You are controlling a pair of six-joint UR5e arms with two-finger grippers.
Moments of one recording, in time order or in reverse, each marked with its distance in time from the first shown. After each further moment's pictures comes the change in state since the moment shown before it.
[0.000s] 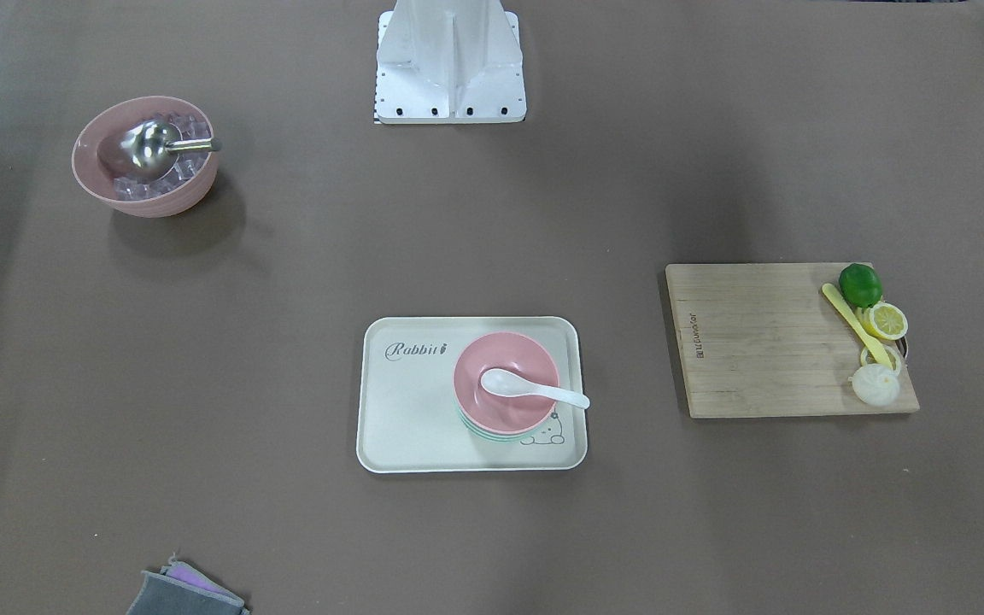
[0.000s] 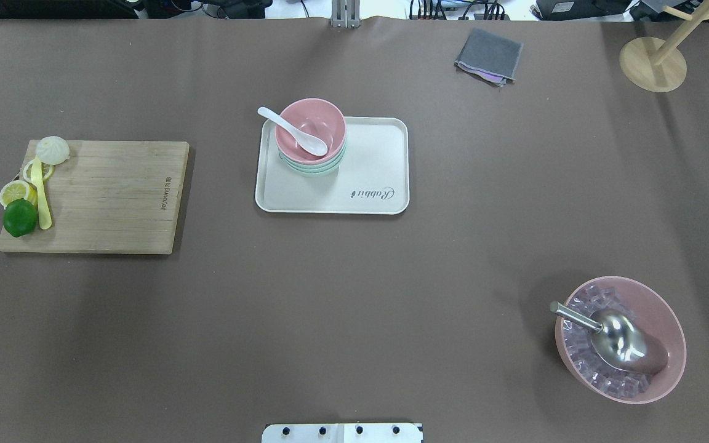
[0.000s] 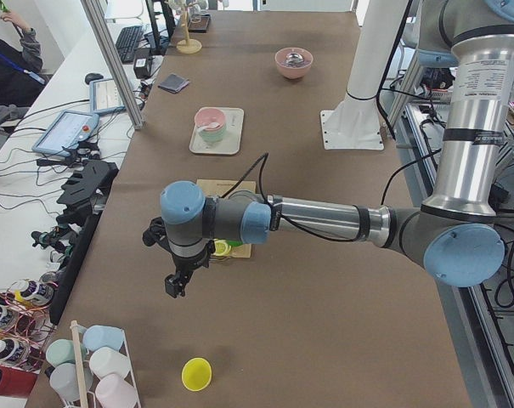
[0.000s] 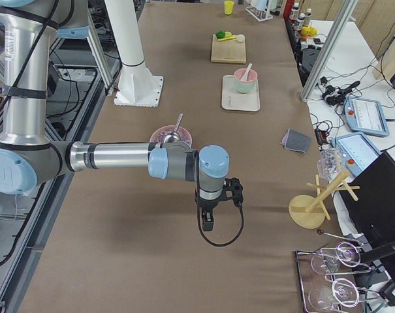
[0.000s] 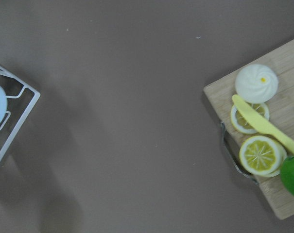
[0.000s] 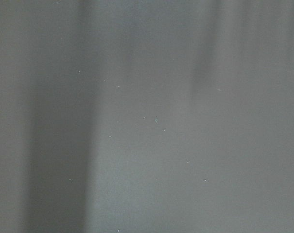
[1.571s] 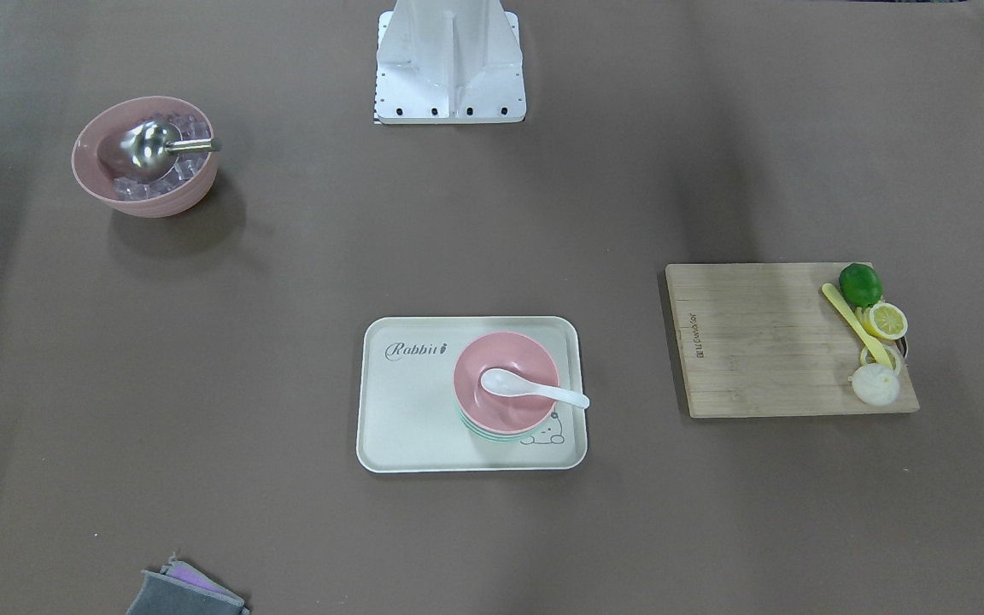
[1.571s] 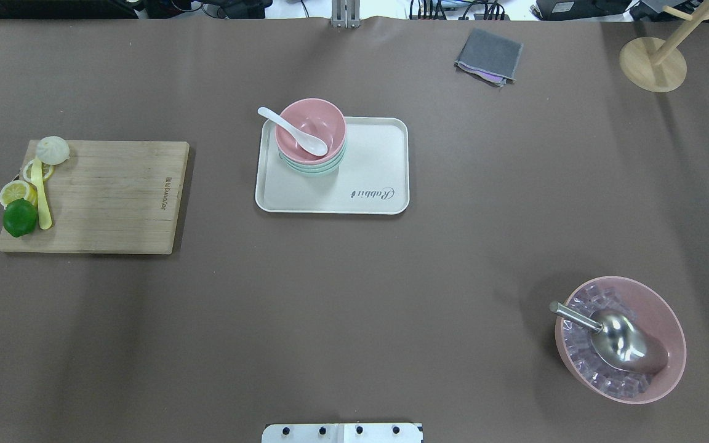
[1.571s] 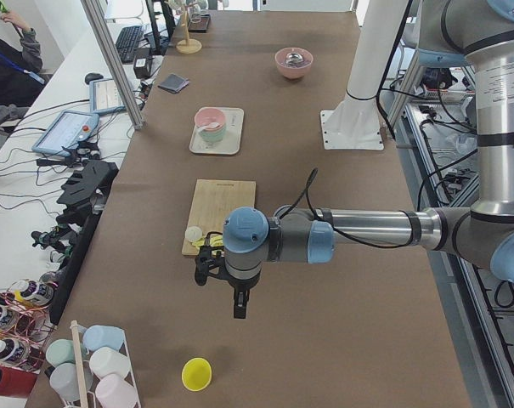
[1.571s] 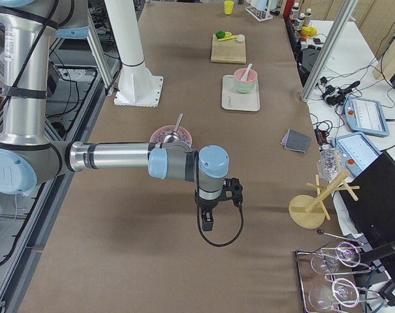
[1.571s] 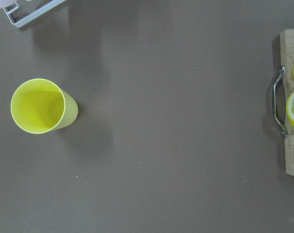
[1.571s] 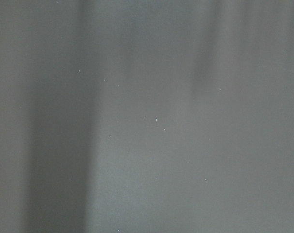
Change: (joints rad) left arm -0.020 0.241 -0.184 -0.010 -0.056 -0.430; right arm 0.000 -0.003 0.001 -0.001 0.001 0.001
